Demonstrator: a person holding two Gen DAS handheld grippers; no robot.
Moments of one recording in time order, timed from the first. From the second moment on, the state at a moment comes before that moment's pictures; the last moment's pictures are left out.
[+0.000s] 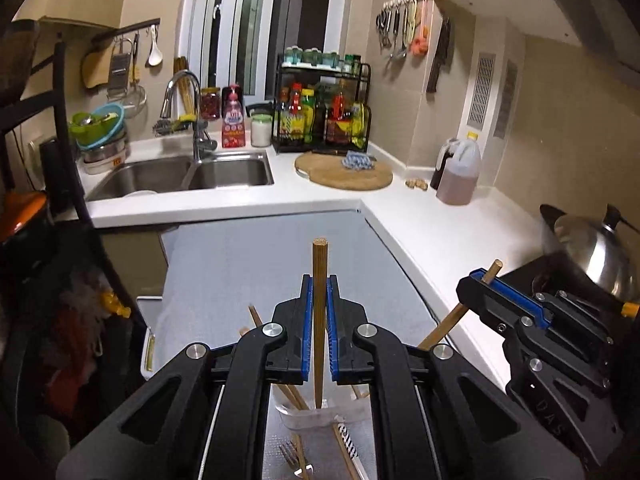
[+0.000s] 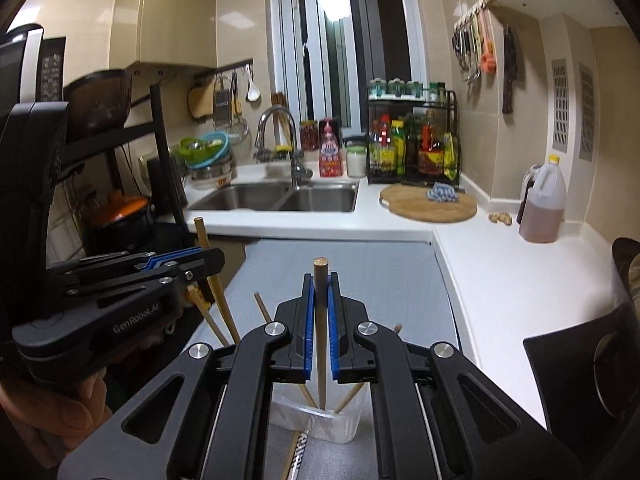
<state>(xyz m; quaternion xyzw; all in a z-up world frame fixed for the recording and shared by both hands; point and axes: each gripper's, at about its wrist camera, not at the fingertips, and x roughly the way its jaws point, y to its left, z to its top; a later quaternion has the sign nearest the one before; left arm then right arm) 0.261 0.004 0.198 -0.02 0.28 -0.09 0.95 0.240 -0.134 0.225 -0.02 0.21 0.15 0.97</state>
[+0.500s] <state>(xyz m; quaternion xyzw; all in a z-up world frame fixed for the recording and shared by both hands) 0.154 0.025 0.213 -0.04 0.23 -0.09 0.97 0.142 -0.169 0.235 0.00 0.15 0.14 0.98</state>
